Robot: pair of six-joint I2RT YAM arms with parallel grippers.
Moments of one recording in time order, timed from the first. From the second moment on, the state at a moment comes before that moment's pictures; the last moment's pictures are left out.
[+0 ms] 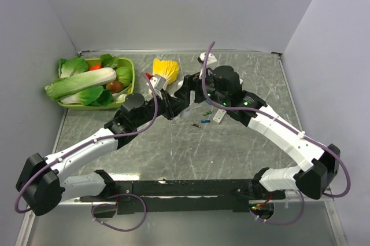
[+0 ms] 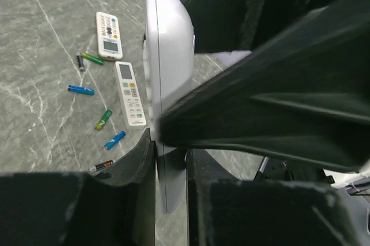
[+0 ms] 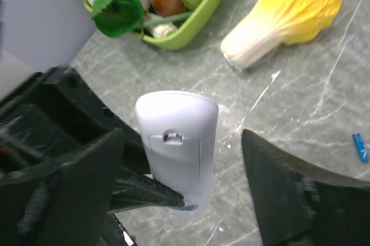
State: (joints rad) left arm -0.73 1.13 0.75 0.35 0.22 -0.51; right arm 0.73 1.27 1.25 -0.27 -0.10 0.33
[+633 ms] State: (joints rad) left arm -0.74 1.14 0.67 0.40 0.25 -0.50; right arm 0.74 1.31 1.27 -0.26 -0.10 0.43
